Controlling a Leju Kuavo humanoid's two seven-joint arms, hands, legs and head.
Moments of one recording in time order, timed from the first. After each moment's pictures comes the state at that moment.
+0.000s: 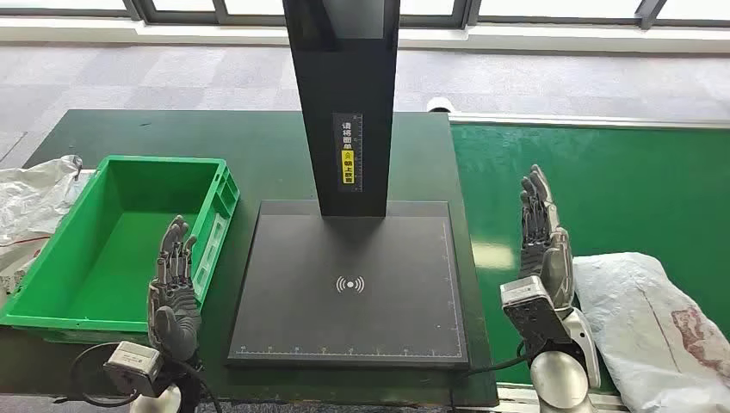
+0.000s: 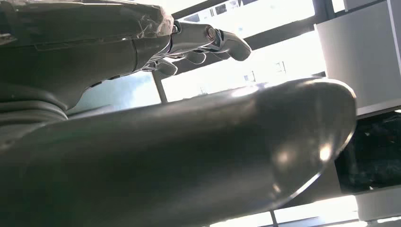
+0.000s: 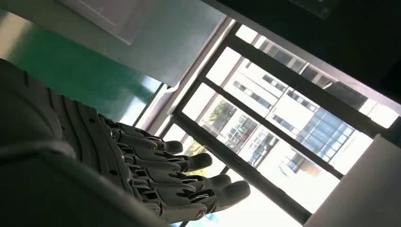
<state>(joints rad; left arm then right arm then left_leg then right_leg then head) 0.09 -0.33 -0.03 -1.64 -0.22 0.09 -0.70 -0.01 0.09 0.00 -1.60 0.57 -0.14 -0.50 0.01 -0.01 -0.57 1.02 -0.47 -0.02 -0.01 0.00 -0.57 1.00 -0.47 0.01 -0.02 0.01</state>
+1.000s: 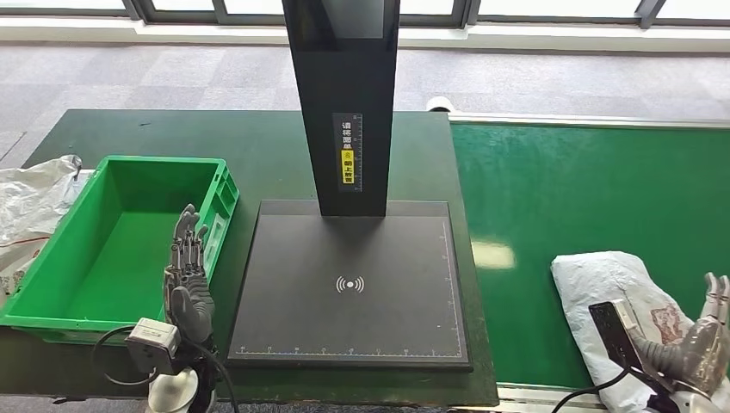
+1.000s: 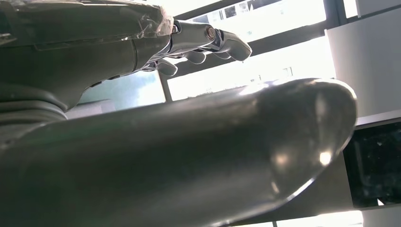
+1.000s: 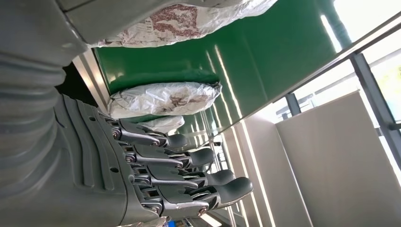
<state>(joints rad) 0.03 -0.34 -0.08 -1.56 -0.19 0.15 -0.68 0.08 0.05 -0.57 -1.40 1.16 -0.38 -0.23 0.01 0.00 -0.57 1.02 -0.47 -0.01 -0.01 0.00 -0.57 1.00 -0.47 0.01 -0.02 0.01</state>
